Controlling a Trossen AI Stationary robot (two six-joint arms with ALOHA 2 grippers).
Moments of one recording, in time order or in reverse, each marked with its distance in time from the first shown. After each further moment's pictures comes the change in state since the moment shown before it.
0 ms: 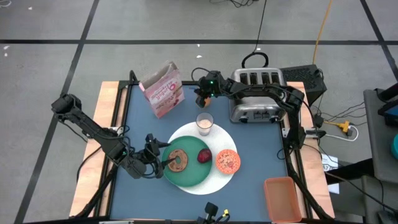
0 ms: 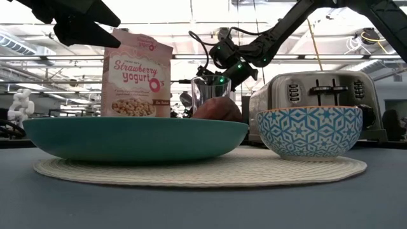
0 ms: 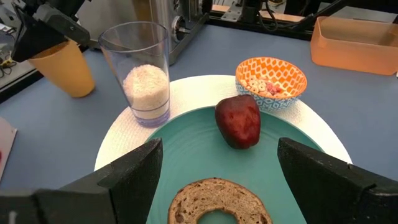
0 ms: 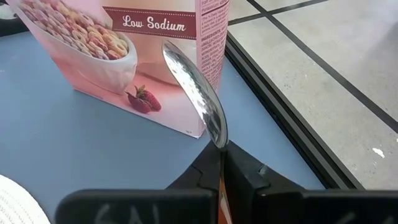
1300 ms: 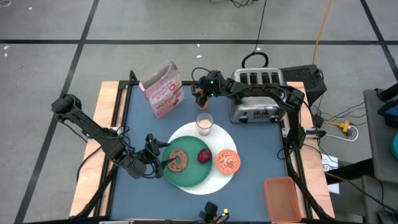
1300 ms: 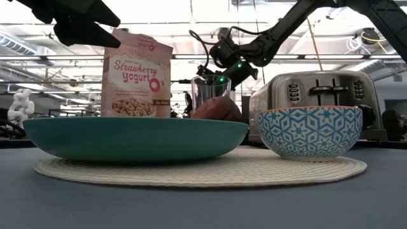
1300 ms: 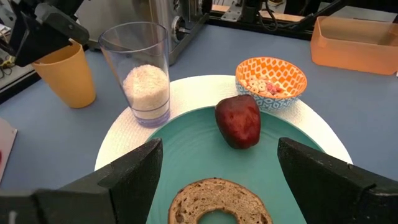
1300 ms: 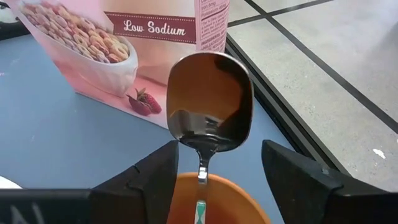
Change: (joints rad) left arm 0.000 0.000 0.000 0.000 0.000 0.002; right arm 0.000 -0.003 0.000 0.002 0.000 0.005
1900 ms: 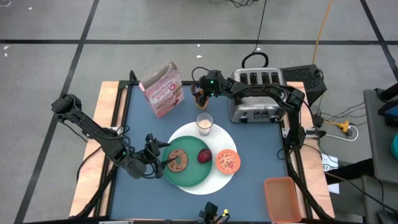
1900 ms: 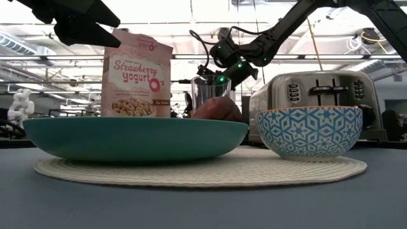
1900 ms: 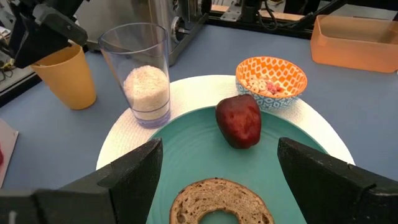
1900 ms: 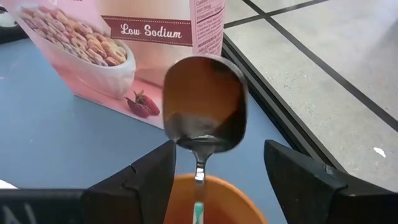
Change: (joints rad) left arm 0.000 0.000 0.000 0.000 0.000 0.012; right arm 0.000 -0.002 0.000 0.002 0.000 0.012
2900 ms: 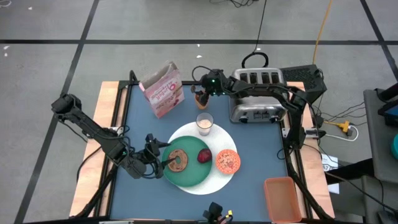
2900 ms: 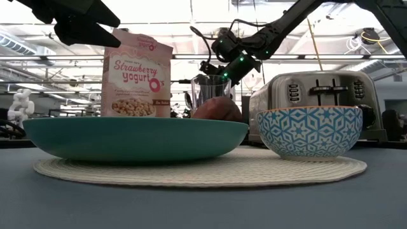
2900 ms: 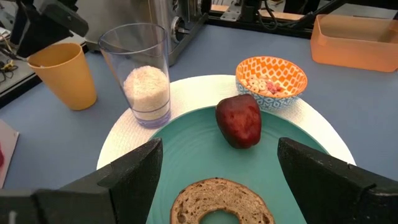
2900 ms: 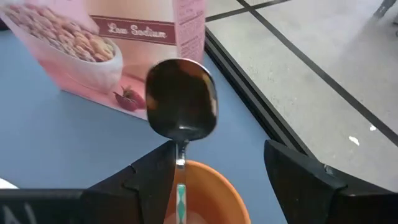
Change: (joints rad) left arm 0.000 0.000 0.000 0.000 0.000 0.004; right arm 0.001 -0.051 0.001 -0.089 0.072 -0.015
